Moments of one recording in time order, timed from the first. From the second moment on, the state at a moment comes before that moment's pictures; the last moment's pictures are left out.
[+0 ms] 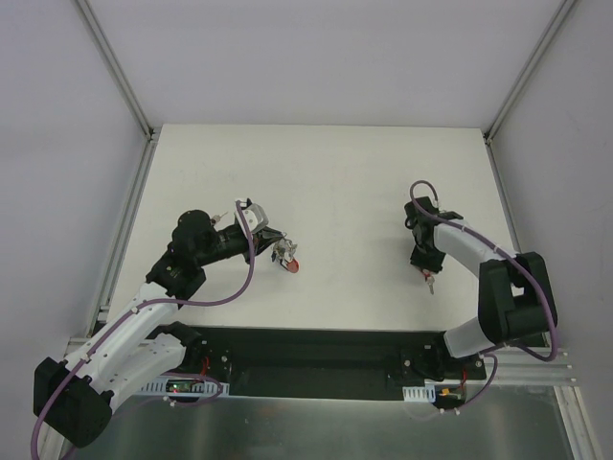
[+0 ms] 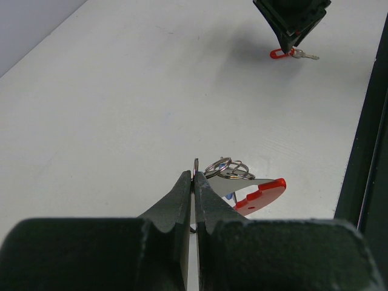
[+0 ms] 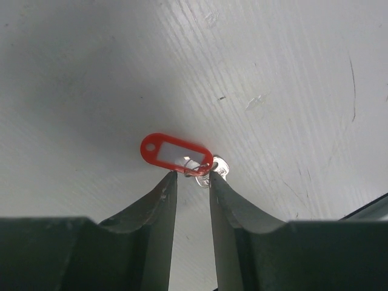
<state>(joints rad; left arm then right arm) -0.48 0.82 0.59 0.03 0.60 0.18 0.26 1.49 0.85 -0.77 0.41 0.67</state>
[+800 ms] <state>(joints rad) -0.48 0.82 0.59 0.03 0.62 0.18 0.26 1.53 0.83 -0.75 0.44 0.66</state>
